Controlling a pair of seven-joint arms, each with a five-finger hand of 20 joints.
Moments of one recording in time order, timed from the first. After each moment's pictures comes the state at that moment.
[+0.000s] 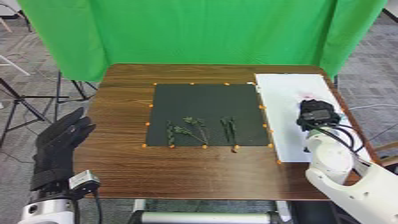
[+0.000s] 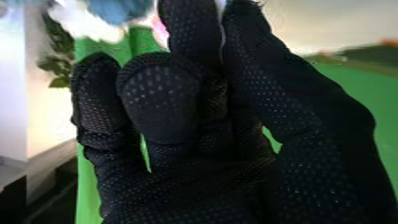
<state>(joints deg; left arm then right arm) 138.4 -54.1 -94.8 -130.7 49.7 32.8 25.9 -76.8 -35.1 47.6 -99.5 -137.2 2.5 46.7</state>
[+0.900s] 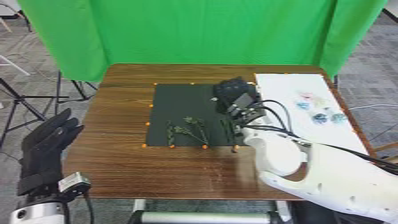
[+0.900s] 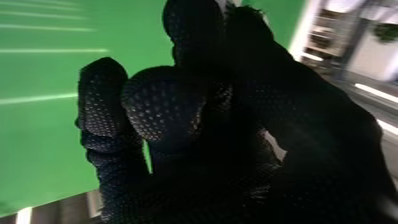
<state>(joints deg) 141.0 -52.7 -97.2 -130.4 46.8 34.6 29.6 -43.8 -44.6 9.1 -105.8 -141.0 16.4 37.6</state>
